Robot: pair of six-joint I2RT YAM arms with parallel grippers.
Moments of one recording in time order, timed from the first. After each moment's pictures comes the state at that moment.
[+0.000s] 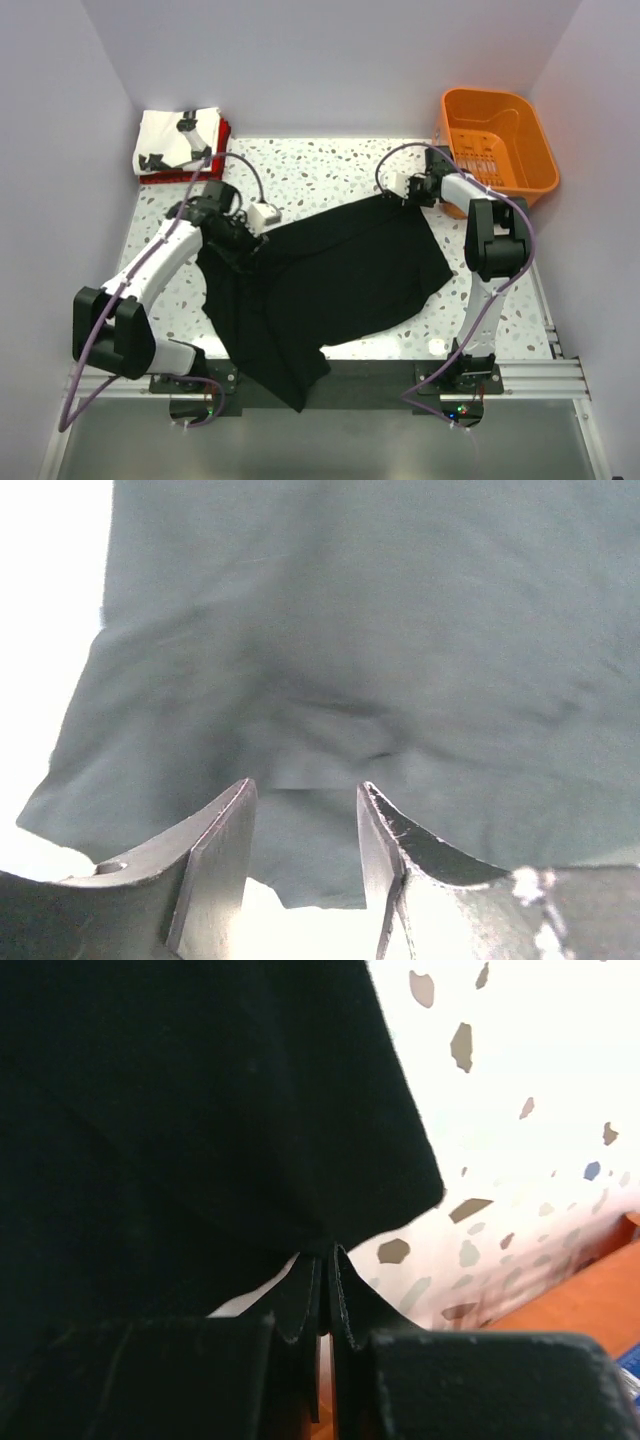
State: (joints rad) left arm -0.33 1.38 1.04 -0.88 0.36 0.51; right arm 0.07 2.07 1.47 -0.43 -0.23 -1.38
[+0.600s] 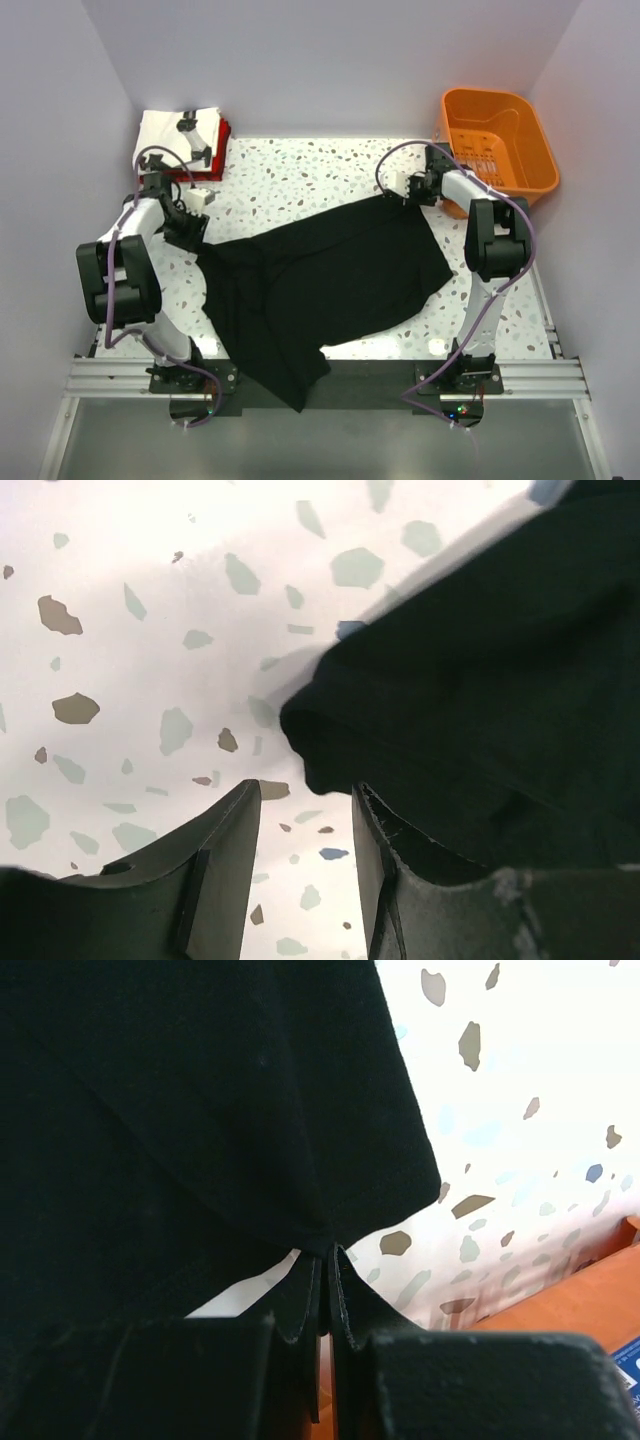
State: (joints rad) left arm 0.21 1.66 1.12 -0.75 0.27 0.58; right arm 0.07 2.07 1.51 -0.51 -0.23 -1.41
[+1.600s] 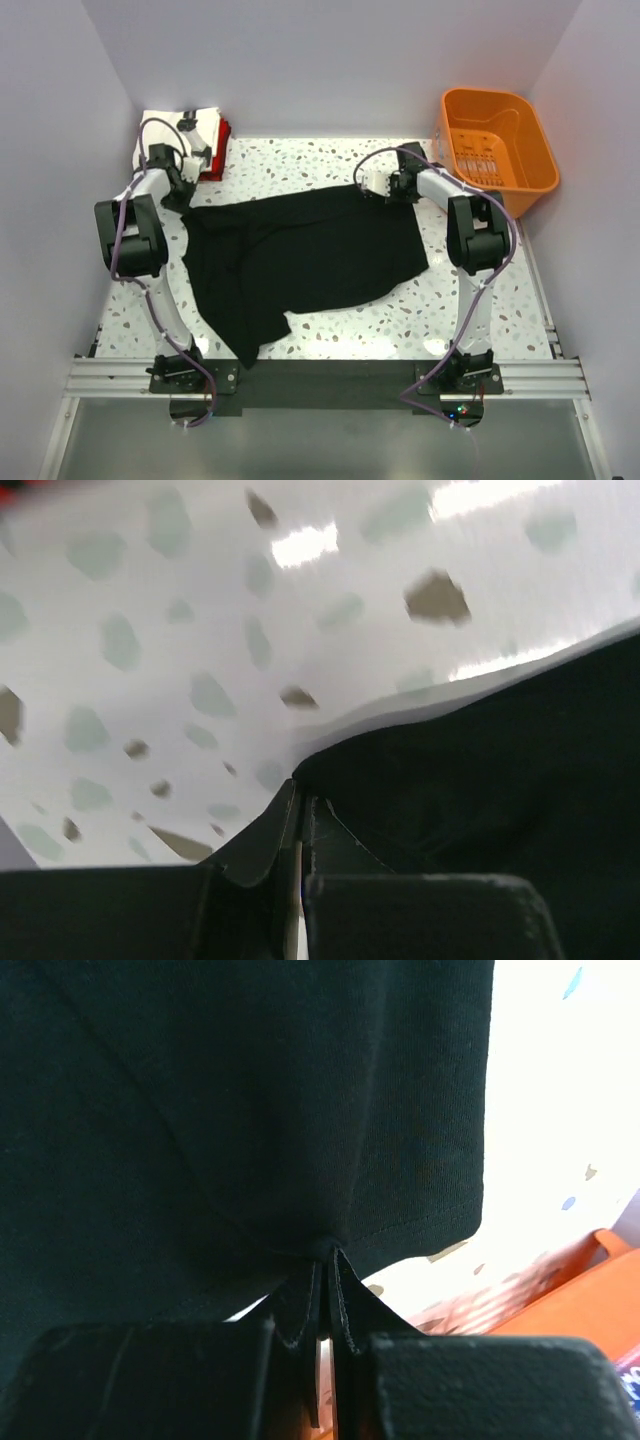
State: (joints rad) left arm 0.21 2.06 1.48 -0.57 0.05 0.48; right arm 0.19 2.18 1.60 -0.50 0.01 -1.34
